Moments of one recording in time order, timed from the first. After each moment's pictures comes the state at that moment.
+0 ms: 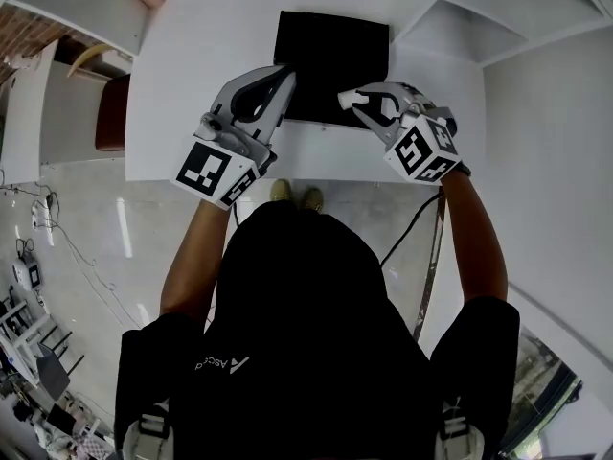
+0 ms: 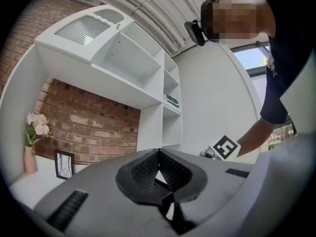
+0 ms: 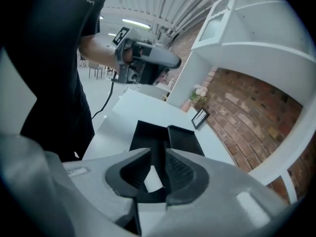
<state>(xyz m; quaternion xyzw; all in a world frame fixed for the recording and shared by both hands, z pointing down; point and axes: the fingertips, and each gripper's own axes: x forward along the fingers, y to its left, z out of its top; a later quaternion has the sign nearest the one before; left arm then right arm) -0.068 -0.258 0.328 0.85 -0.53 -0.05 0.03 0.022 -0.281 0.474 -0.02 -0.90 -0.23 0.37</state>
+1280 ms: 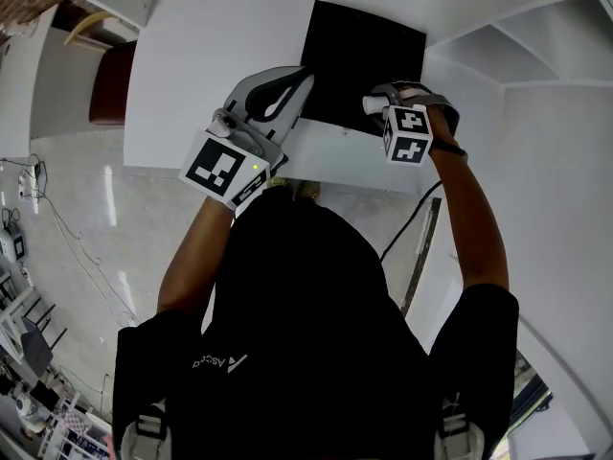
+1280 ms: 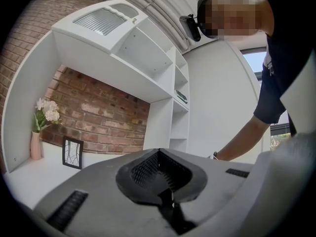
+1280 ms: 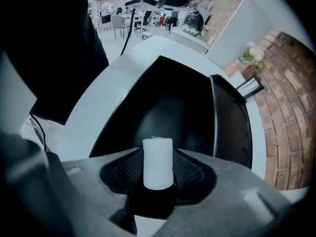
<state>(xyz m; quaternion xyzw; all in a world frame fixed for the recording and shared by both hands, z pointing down) -0.114 -0.262 0.365 0.84 -0.54 -0.06 0.07 0.015 -0.303 0.613 -0.16 -0.74 -0.29 0.59</state>
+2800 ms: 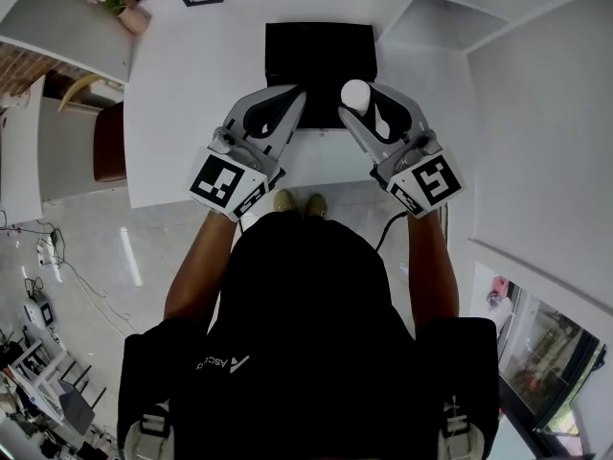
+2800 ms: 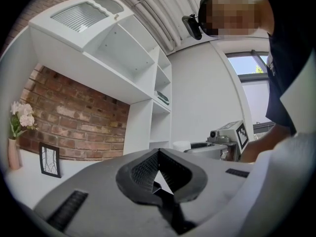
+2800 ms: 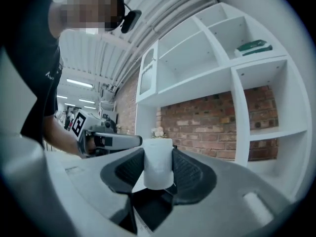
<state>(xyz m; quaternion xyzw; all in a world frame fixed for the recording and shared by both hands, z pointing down) -0.051 -0.247 0.333 0.88 -0.46 -0.05 0.04 0.007 -0.260 0.346 0.21 -0.98 -0.01 0.03</state>
